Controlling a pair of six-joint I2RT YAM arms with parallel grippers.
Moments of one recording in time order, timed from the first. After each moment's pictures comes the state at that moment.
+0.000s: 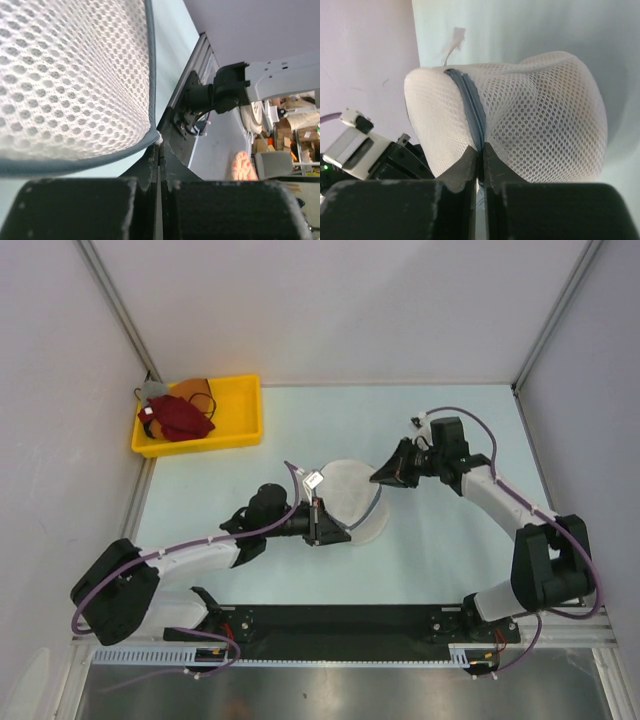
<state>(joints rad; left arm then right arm) -0.77 1.26 0.50 0.43 0.60 -0.79 0.26 1.43 0.94 -0.21 -0.70 0.77</state>
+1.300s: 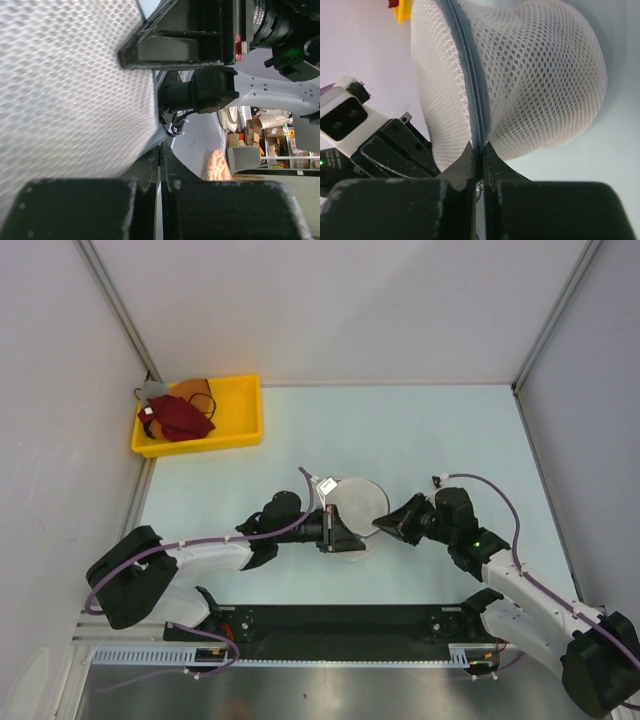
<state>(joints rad) -0.87 1.37 0.51 0.58 0.55 -0.96 0.51 0.87 0.42 -0.05 -0.32 1.24</state>
